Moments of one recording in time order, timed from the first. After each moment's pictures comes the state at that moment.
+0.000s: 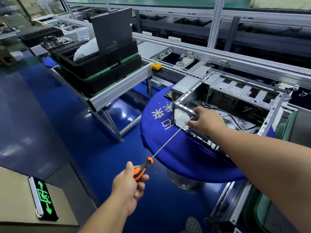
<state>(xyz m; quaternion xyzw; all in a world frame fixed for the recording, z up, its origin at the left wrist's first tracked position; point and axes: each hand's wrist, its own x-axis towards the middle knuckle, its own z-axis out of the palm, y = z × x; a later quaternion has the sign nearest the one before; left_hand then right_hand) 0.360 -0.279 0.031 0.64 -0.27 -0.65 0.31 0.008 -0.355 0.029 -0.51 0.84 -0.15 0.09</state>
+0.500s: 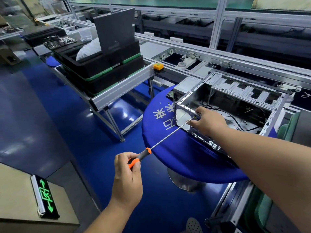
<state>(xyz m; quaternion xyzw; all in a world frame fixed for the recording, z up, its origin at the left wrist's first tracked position) 0.368 -0.270 0.040 0.52 -0.69 -0.29 0.40 0.009 -0.354 0.031 -0.51 0.84 -0.16 0.09</state>
